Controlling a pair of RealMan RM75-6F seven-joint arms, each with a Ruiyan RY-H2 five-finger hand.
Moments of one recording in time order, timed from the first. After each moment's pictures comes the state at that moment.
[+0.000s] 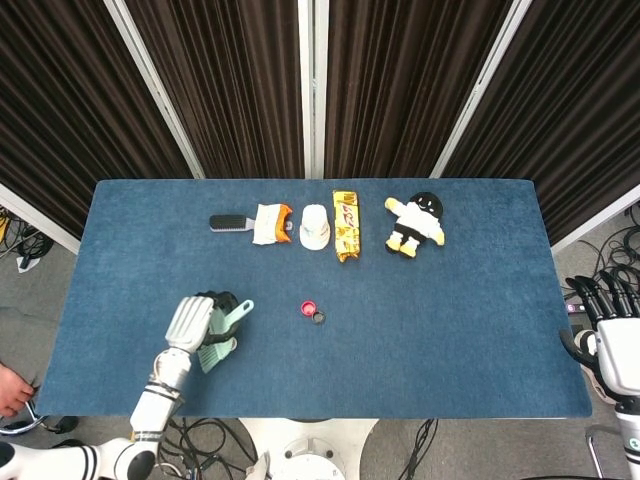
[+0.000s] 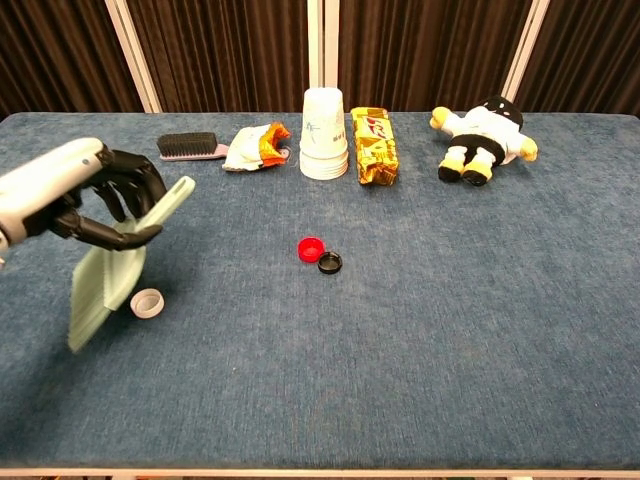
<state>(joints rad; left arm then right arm) -0.51 -1.71 -0.04 -1.46 1.23 1.30 0.04 0.08 -1.06 0.11 -1.55 -1.57 1.59 -0.01</state>
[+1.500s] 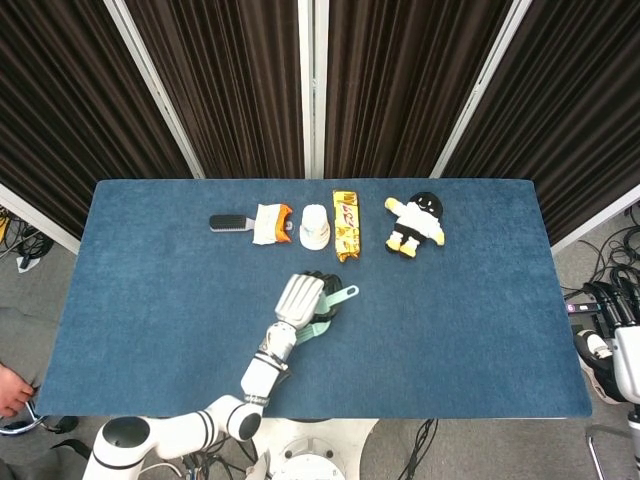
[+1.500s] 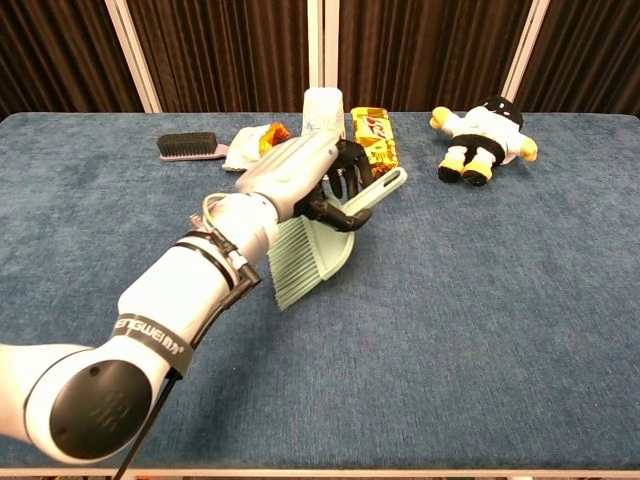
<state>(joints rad) -0.85 -2.24 -0.36 -0.89 1.31 1.07 0.07 0.04 -1.05 0.11 -1.55 -1.55 1.62 -0.01</state>
